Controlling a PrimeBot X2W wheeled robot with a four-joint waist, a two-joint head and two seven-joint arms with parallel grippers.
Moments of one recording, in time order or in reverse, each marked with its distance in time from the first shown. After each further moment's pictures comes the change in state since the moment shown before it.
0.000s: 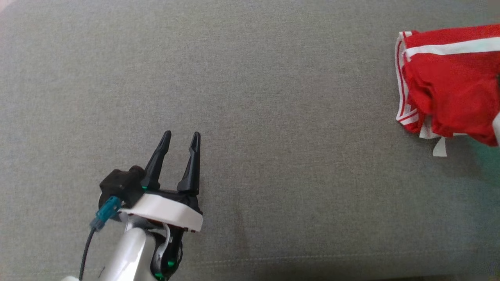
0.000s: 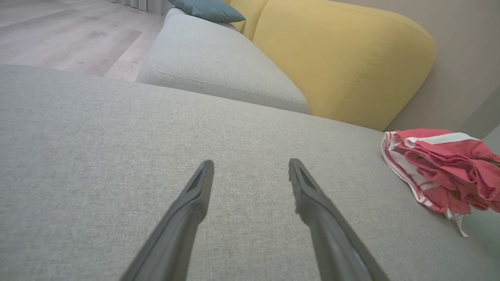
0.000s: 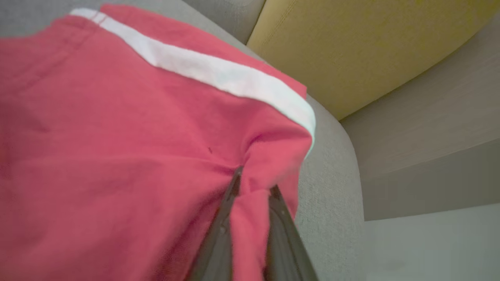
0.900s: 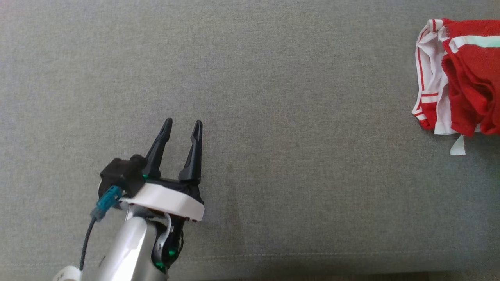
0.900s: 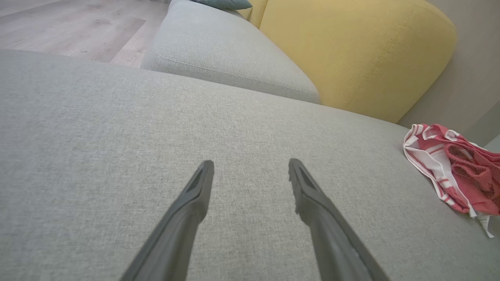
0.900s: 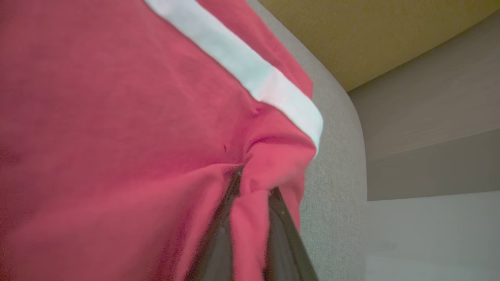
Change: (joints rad) left arm -0.047 0.000 -0.007 0.007 0.009 -0.001 0.000; right arm -0.046 0.004 -0.064 0.128 -0.119 0.000 -0.016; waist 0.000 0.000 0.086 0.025
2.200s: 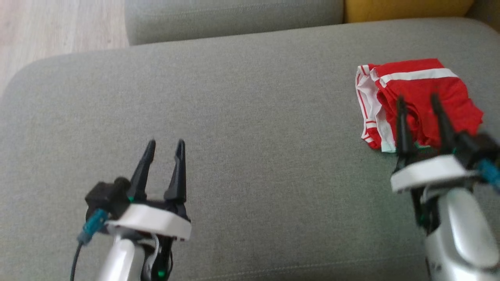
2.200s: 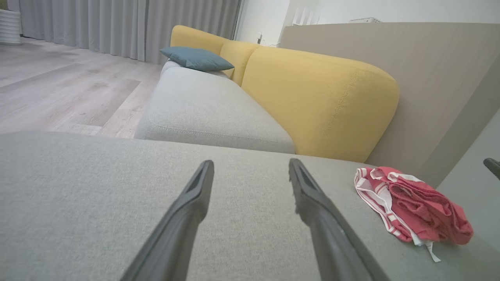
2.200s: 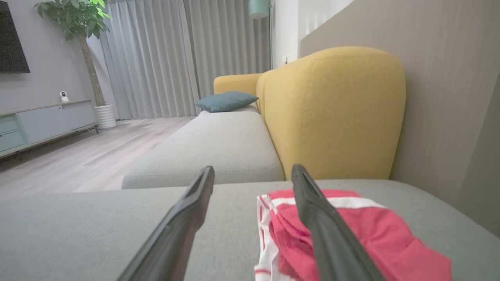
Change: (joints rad) left arm 0.099 0.000 0.073 -0.038 0.004 0.001 0.000; right arm 0.376 0.566 -0.351 -0.461 0.102 0.000 -0.309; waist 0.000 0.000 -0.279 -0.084
